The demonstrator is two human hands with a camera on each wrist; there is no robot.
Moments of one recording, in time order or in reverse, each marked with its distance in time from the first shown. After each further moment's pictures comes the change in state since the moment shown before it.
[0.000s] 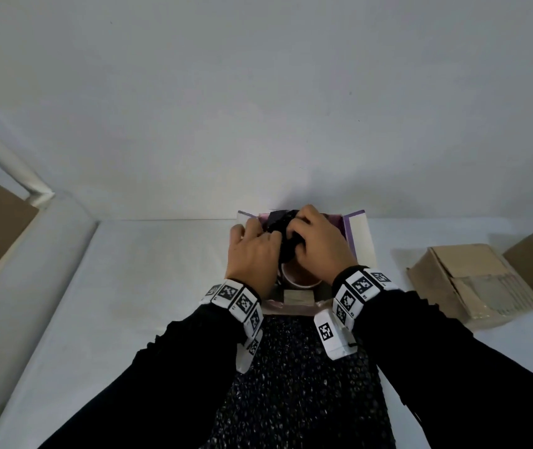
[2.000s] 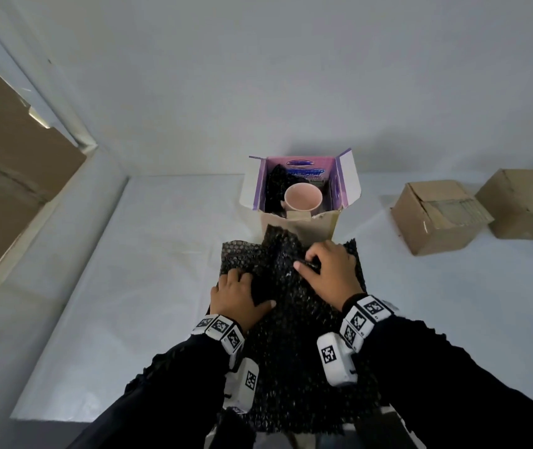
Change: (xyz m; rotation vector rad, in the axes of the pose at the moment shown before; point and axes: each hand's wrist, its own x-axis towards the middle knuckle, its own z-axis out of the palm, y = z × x) left_hand -0.221 0.010 0.054 -0.178 -0.309 -0.294; right_hand -0.195 -0.066 0.029 0.090 -0.020 0.335
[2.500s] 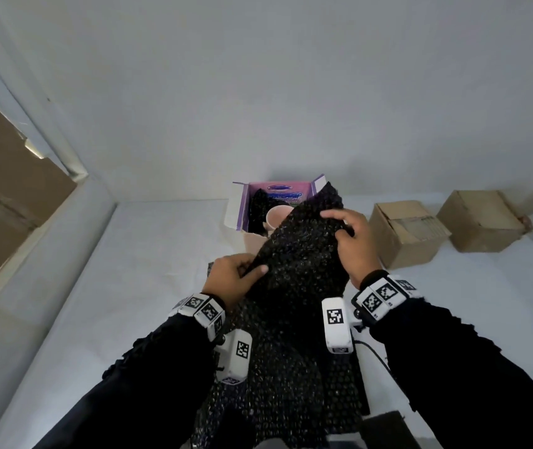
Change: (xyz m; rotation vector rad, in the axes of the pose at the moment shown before) left_hand 0.019 0.023 -0.072 -0.809 0.131 0.284; right_hand 0.024 -0.003 -0.093 0.587 0.372 0.117
